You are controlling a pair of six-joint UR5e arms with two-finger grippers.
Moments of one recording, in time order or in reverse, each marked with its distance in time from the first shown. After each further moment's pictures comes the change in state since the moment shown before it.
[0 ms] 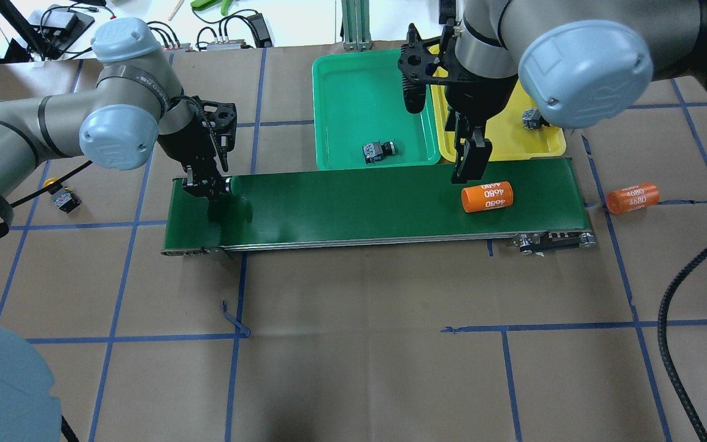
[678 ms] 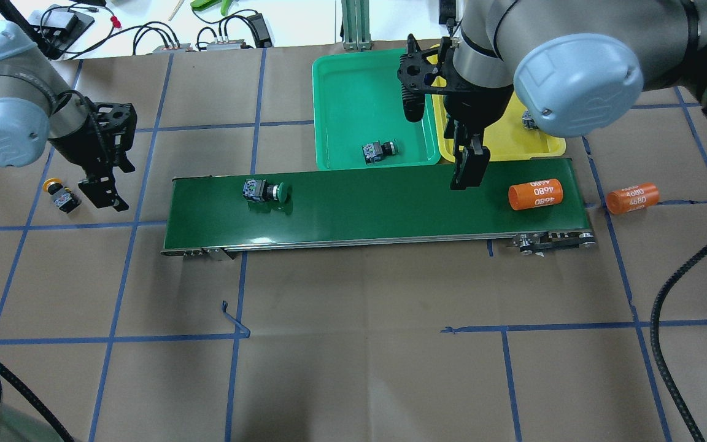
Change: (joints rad) left arm 0.290 0.015 0.014 -0.047 0.061 0.334; right arm 0.001 0.008 0.033 -0.051 0.003 0.001
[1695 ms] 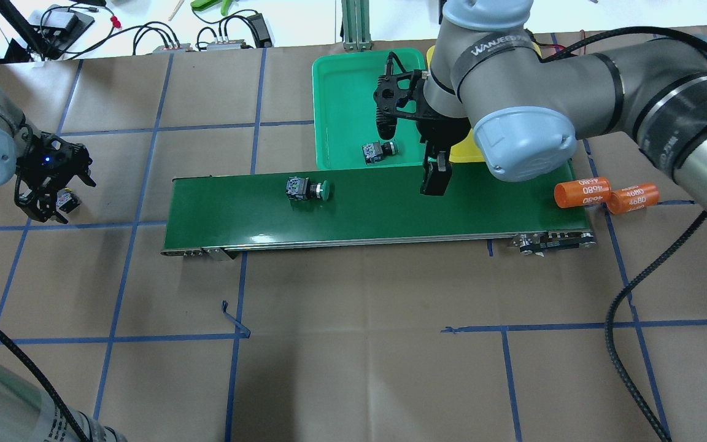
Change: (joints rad) left arm 0.137 -0.122 -0.006 0.245 0.060 0.622; right arm 0.113 0.112 0.095 -0.362 0.007 0.176
